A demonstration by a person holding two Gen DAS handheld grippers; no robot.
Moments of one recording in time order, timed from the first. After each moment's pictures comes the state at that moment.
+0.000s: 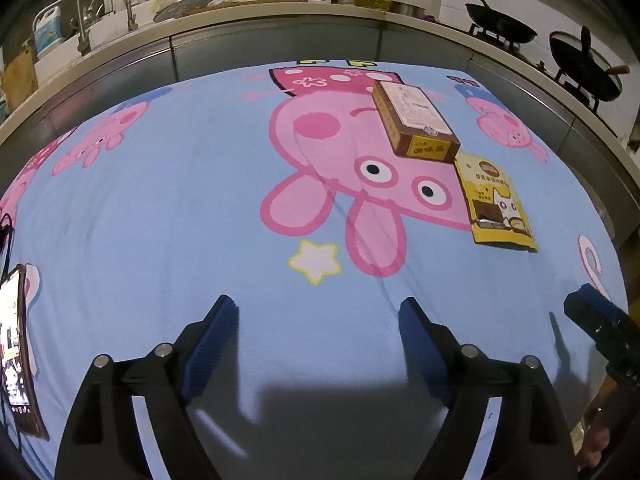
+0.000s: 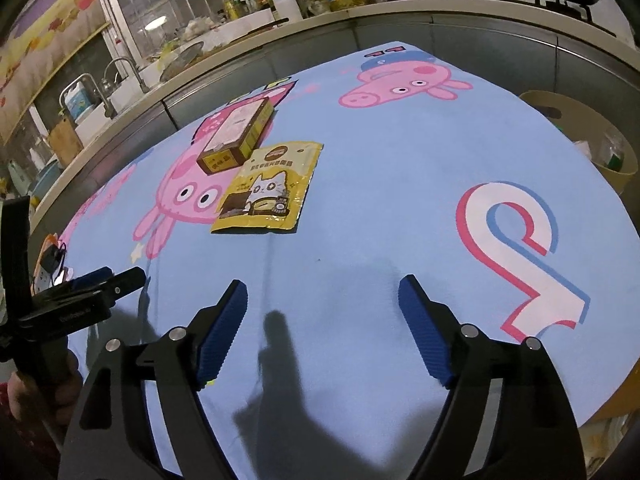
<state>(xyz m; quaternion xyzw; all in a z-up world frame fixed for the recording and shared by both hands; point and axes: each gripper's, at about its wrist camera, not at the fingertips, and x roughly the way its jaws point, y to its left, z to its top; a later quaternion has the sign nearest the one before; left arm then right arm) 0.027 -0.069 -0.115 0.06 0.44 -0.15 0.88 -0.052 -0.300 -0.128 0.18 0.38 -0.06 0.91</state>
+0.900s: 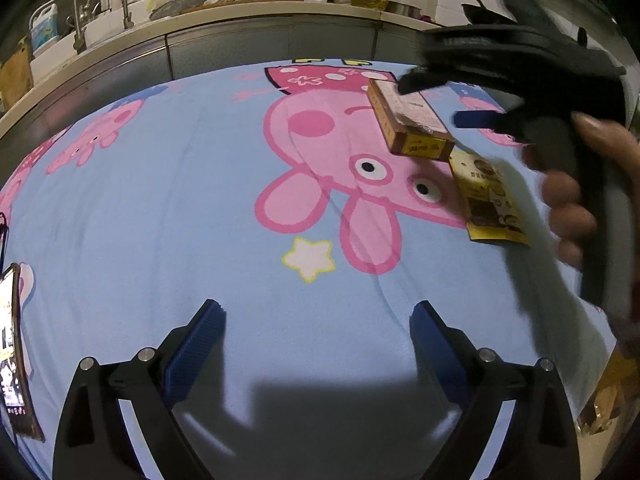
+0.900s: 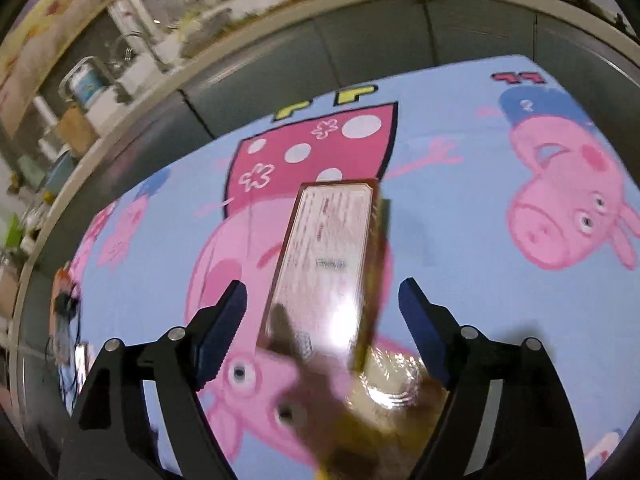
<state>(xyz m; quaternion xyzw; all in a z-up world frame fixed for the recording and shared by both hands) 0.030 -0.065 -0.115 0.05 0.45 -0.16 0.88 0.186 -0.270 -0.090 0.19 0.45 0.01 0.87</state>
